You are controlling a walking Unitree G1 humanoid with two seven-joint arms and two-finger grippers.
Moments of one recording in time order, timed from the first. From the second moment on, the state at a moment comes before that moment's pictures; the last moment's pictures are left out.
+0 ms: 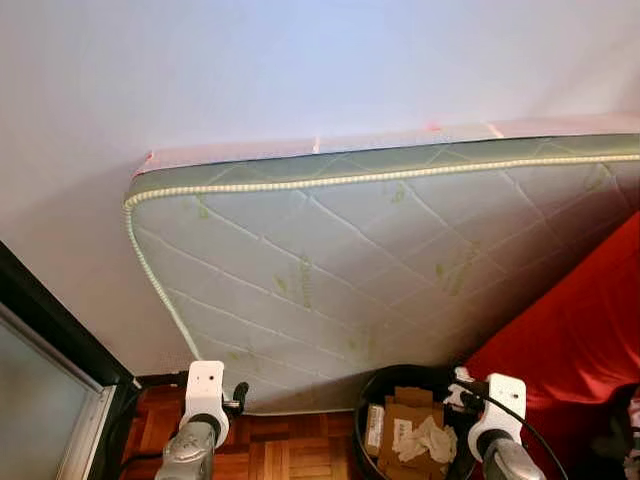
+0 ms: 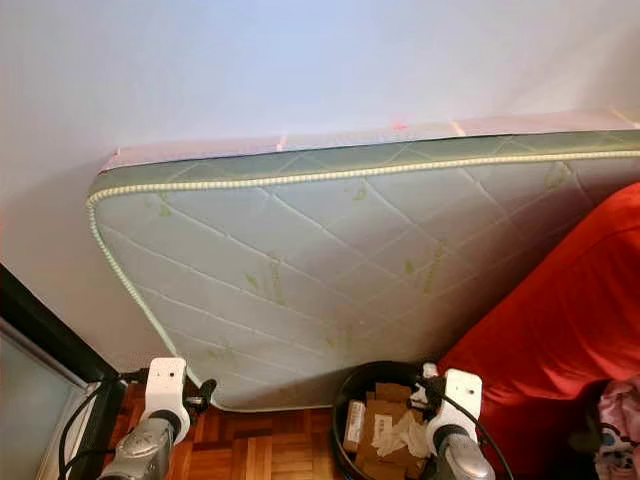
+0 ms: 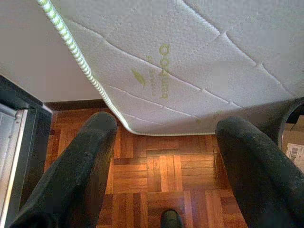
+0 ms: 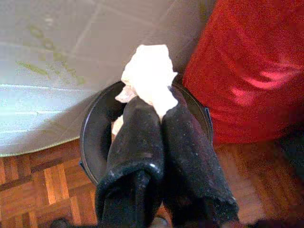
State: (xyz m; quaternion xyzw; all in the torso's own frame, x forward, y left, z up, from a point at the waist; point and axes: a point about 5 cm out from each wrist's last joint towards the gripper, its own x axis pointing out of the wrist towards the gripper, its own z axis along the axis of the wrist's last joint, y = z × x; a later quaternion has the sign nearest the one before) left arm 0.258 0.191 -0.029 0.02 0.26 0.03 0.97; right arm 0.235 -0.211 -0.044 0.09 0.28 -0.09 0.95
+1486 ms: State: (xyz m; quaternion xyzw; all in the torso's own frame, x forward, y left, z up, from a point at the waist) left arm 0.274 0.189 -0.018 -0.01 0.25 0.03 0.97; right arm 0.226 -0.212 -0.047 0.12 0.27 -0.10 0.95
